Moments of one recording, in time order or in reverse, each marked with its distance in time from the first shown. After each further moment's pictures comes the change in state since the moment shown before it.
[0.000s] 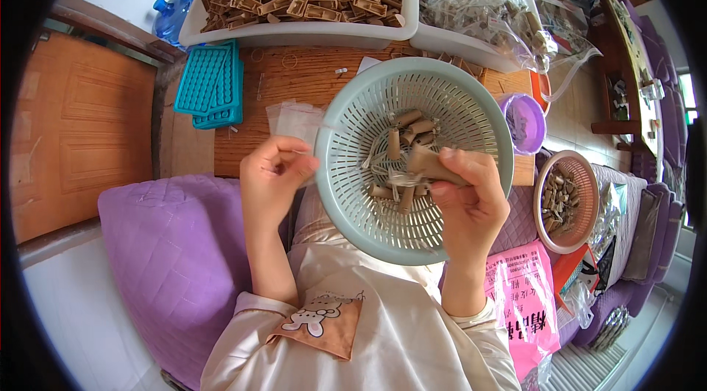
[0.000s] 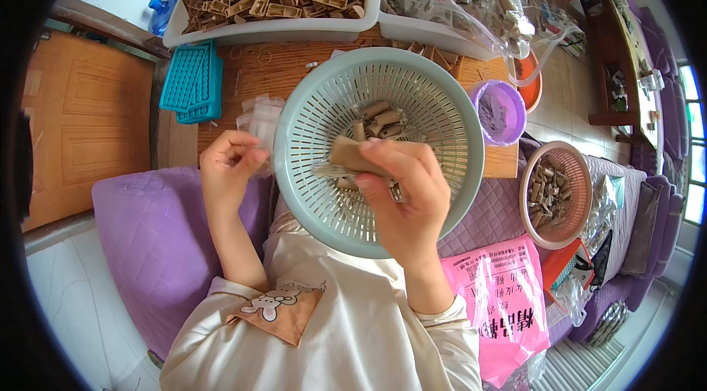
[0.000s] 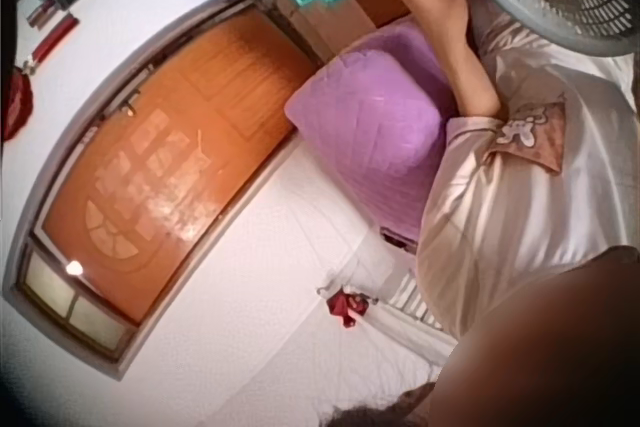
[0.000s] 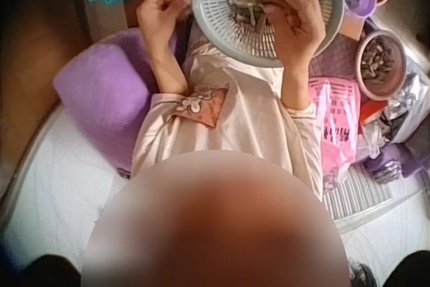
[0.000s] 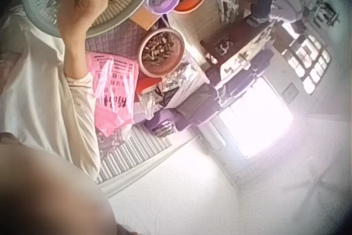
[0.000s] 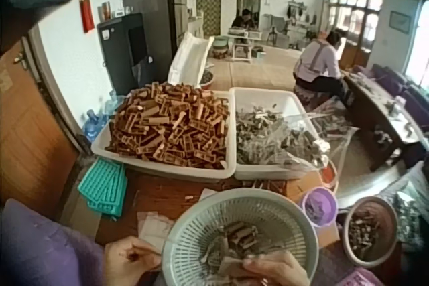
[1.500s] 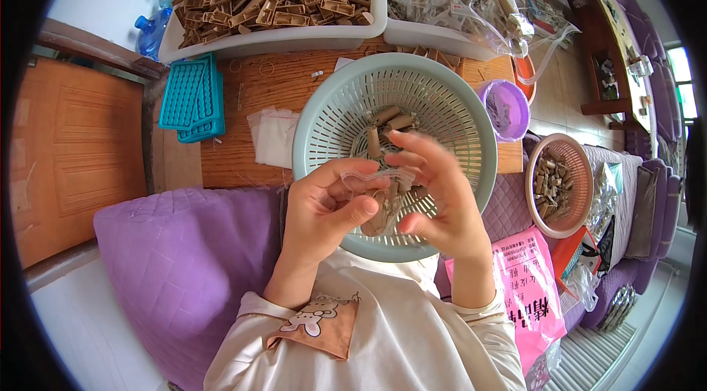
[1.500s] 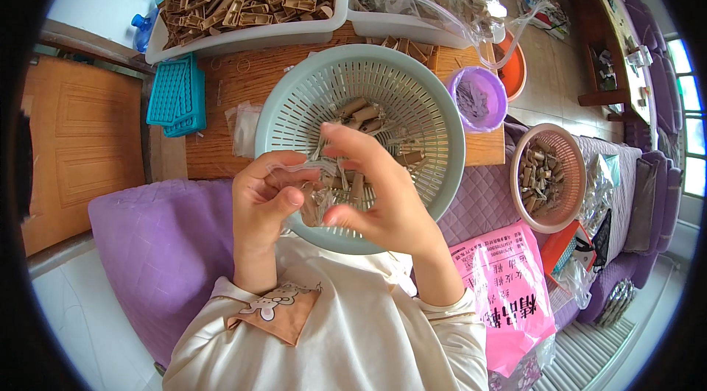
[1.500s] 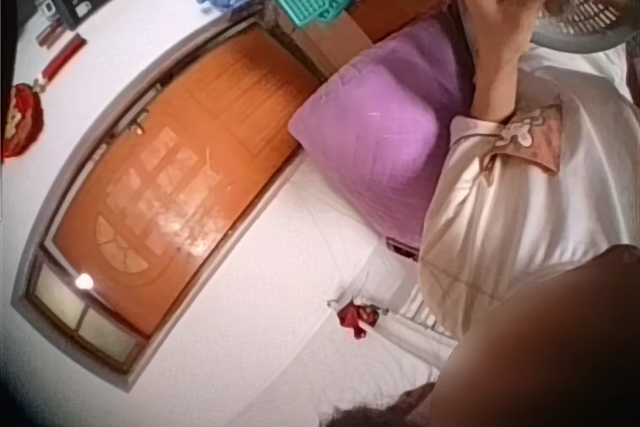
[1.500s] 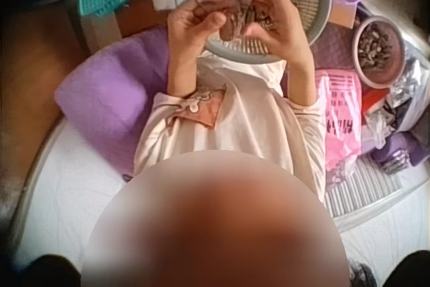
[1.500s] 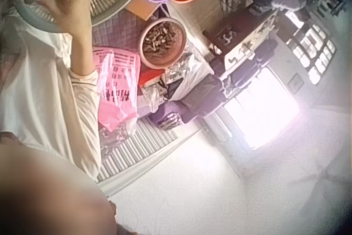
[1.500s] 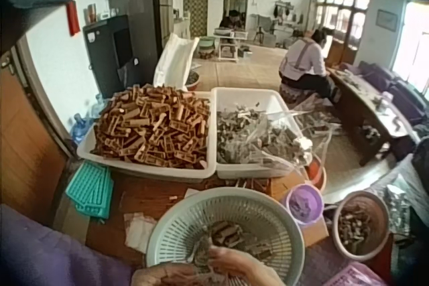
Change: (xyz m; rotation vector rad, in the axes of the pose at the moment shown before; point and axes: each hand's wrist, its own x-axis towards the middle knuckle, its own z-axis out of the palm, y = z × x) left_hand -0.032 0.025 0.062 -0.580 -0.389 -0.090; right_hand 0.007 -0.003 -0.009 0.130 -0.332 -0.059
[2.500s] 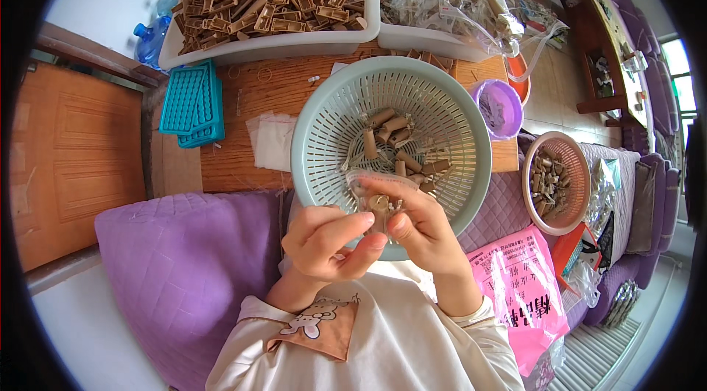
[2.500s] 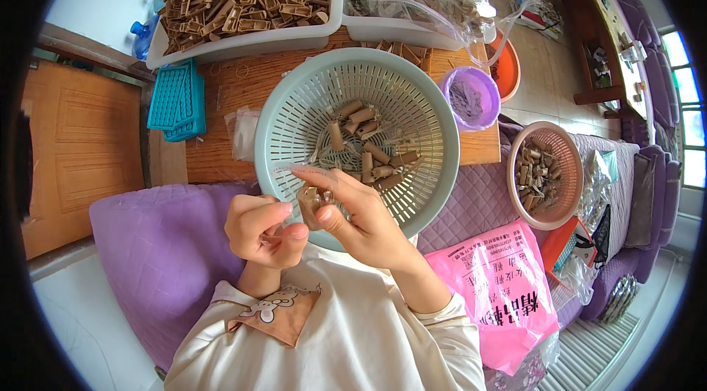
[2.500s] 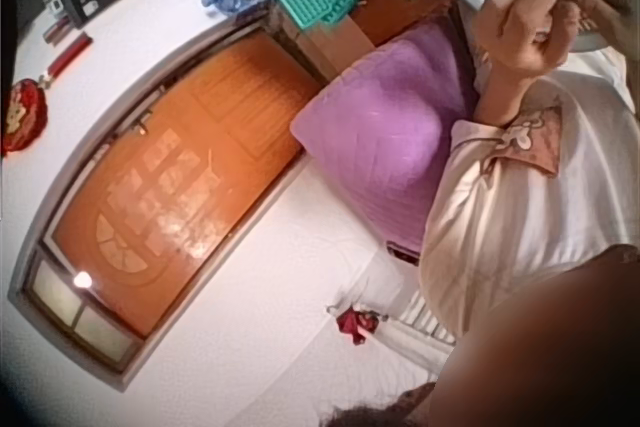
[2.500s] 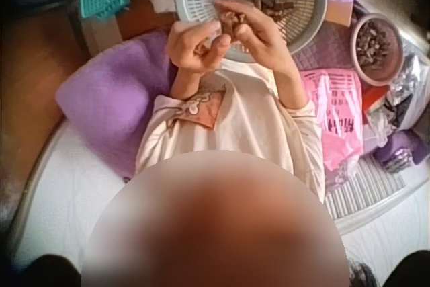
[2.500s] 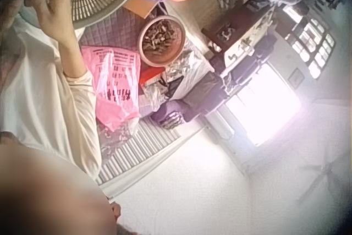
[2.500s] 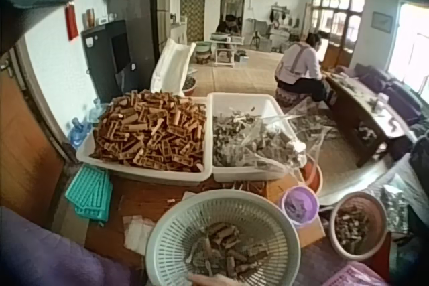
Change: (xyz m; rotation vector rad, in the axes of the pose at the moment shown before) left_hand -0.018 -0.011 0.005 0.828 0.196 0.961; right_hand -0.024 -0.002 0.017 0.355 -0.061 0.240
